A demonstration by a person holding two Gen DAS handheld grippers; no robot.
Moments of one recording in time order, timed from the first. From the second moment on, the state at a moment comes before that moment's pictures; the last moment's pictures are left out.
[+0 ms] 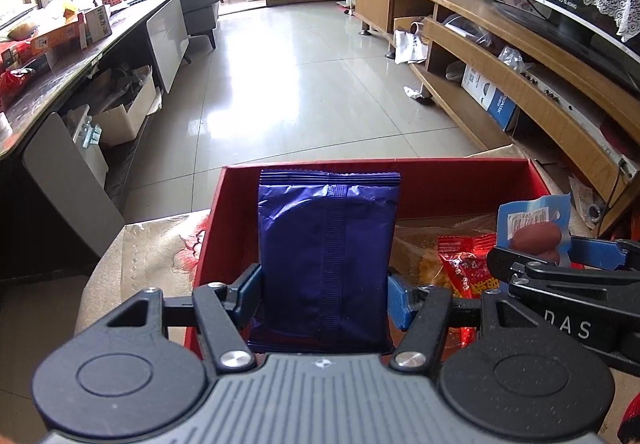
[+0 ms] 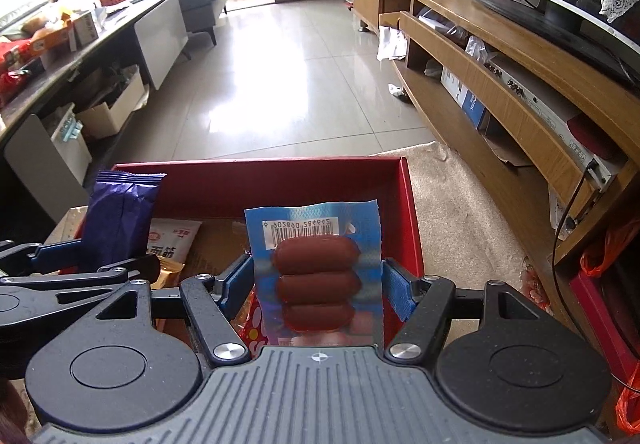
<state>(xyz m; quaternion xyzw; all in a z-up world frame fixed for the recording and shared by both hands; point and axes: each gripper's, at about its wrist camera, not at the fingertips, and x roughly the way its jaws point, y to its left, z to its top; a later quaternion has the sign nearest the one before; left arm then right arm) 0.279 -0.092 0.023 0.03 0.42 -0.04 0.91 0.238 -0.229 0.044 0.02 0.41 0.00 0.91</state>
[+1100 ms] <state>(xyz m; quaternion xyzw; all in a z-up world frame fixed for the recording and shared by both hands) 0.295 -0.096 -0.006 0.04 0.45 -0.02 0.89 0.252 -0.220 0.026 0.00 0.41 -0.01 0.91</state>
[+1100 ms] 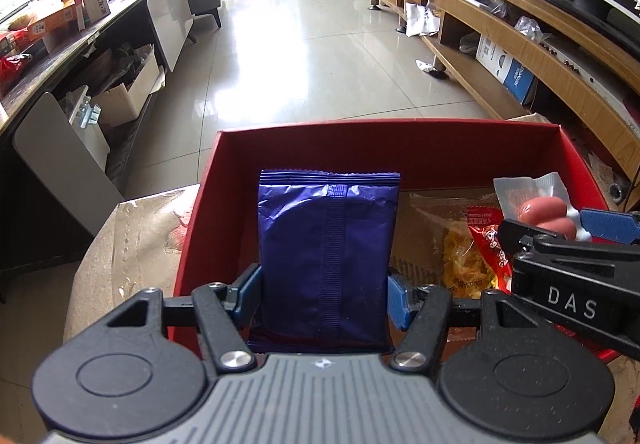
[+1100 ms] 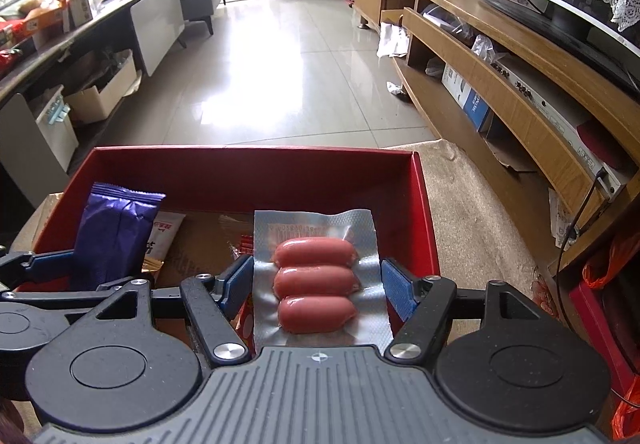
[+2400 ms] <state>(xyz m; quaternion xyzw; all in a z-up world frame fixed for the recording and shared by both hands) 0.272 -0.068 0.024 -0.04 0.45 -0.04 0.89 0.236 -0.242 0.054 0.02 0.39 -0.03 0.92</state>
